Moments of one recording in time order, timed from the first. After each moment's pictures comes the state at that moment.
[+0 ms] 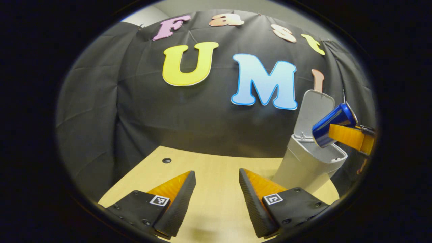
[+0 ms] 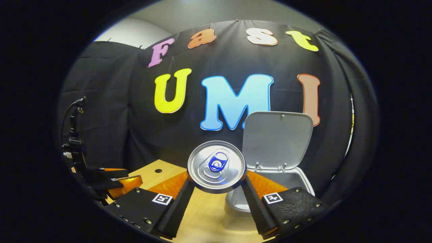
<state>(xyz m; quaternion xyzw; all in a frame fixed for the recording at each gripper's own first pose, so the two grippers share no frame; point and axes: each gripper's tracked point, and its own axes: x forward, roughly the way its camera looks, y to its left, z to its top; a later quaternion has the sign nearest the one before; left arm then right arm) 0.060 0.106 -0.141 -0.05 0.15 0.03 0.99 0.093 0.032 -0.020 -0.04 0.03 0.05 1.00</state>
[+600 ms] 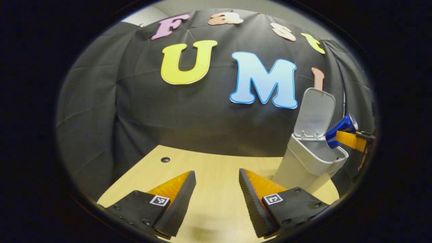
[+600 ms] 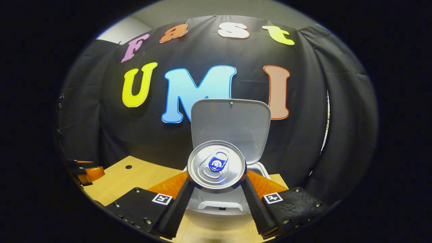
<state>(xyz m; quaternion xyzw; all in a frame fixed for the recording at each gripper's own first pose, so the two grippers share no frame) 0.066 0.102 -0.149 -0.04 0.16 0.04 0.99 0.104 -0.062 -0.053 -0.03 0.07 -0.05 1.00</state>
